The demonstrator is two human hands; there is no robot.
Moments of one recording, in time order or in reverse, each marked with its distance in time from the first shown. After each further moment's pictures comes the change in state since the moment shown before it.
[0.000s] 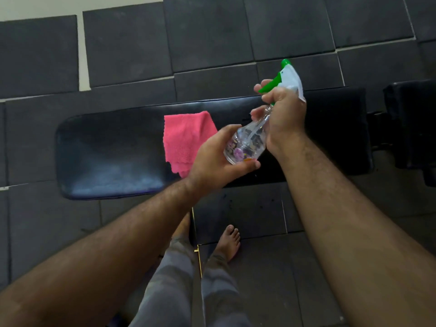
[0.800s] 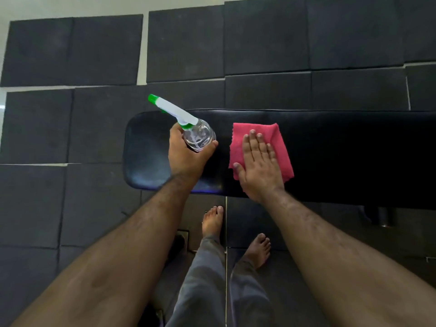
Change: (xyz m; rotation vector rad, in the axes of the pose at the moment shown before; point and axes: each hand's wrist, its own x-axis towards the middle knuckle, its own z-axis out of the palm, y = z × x) left_hand -0.035 -0.111 -0.157 0.131 0.719 -0.395; right_hand -0.045 0.186 0.053 -1.674 -0.610 -0.561
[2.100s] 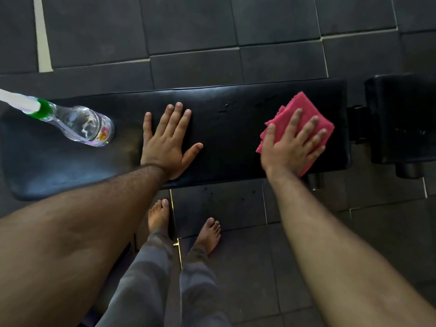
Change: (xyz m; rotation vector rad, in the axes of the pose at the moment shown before) left_hand -0.057 0.022 0.143 0.770 -0.378 0.768; right_hand -0.067 0.216 -0.048 0.049 0.346 0.937
